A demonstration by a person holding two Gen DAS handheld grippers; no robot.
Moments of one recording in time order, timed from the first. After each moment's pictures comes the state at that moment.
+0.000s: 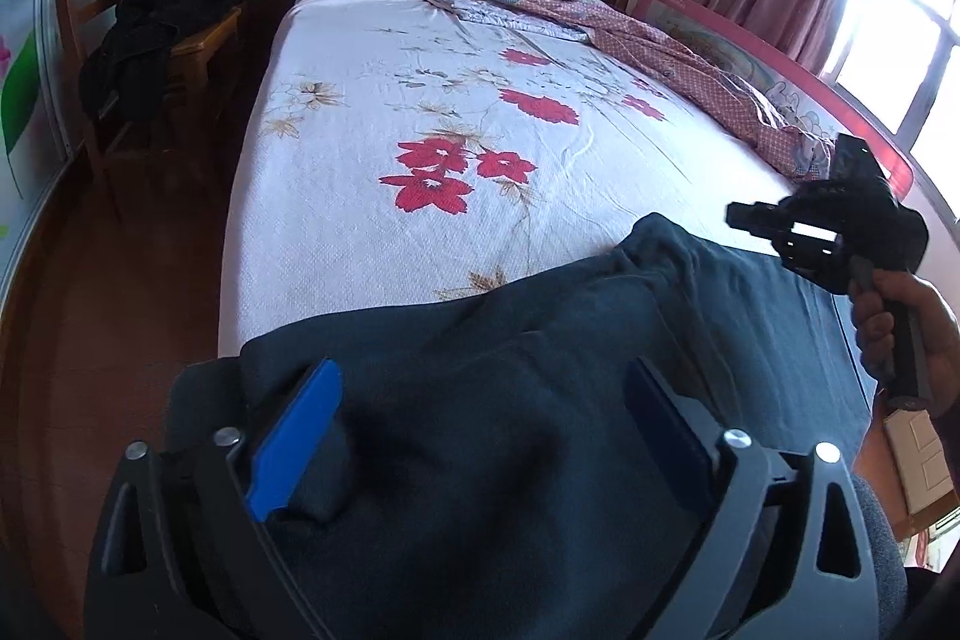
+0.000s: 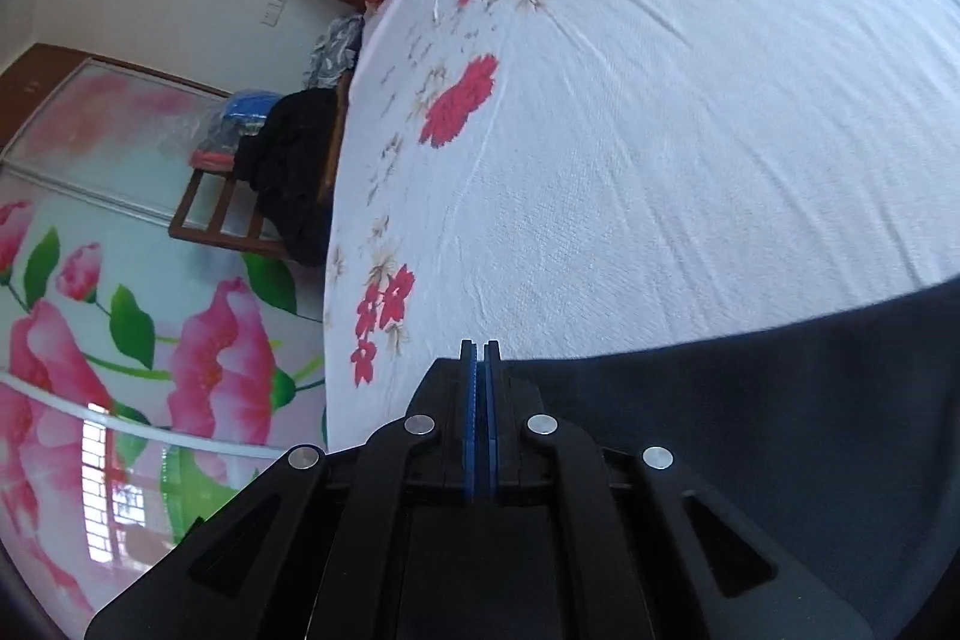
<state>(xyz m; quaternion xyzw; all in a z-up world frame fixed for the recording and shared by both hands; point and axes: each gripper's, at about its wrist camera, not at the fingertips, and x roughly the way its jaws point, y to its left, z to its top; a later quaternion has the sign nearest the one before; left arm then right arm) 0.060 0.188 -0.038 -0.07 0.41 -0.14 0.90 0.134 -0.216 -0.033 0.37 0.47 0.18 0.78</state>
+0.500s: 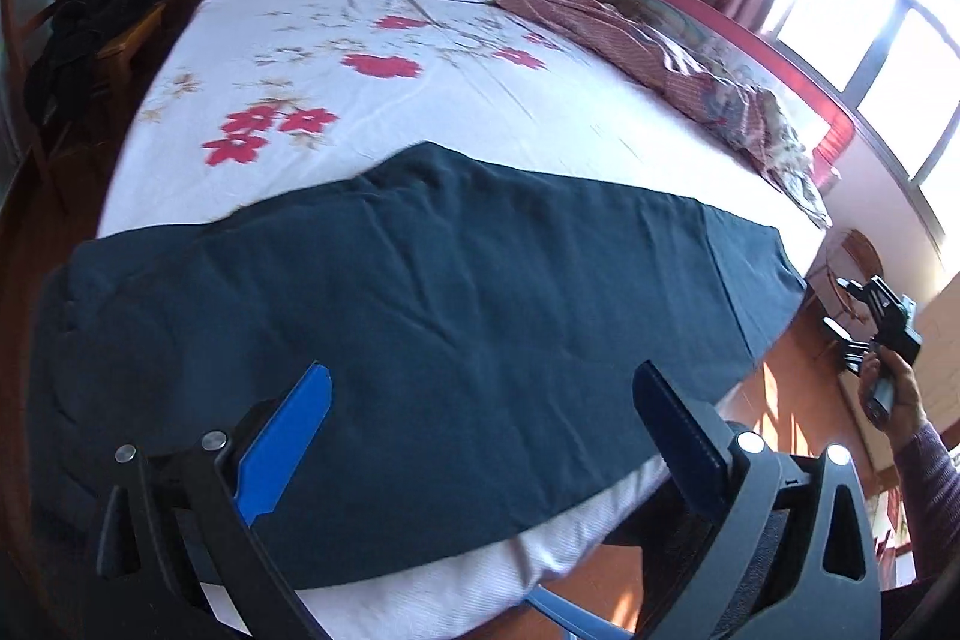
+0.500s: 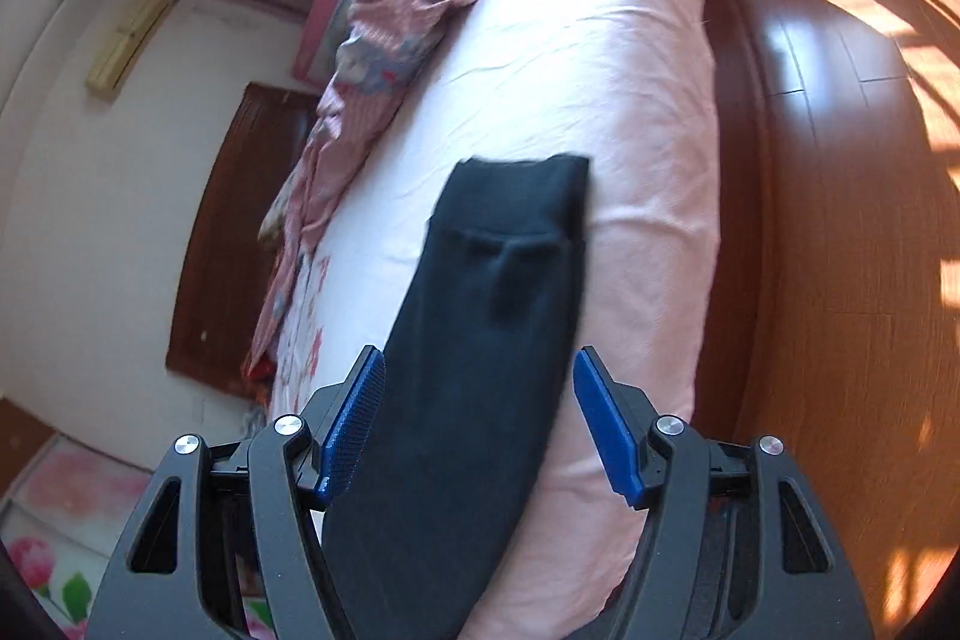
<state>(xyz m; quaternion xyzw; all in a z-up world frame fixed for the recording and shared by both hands) -0.019 0.061 -0.008 -0.06 0.44 -0.22 0.87 -0.140 -0.588 -0.051 0.57 0.21 -0.18 0.78</state>
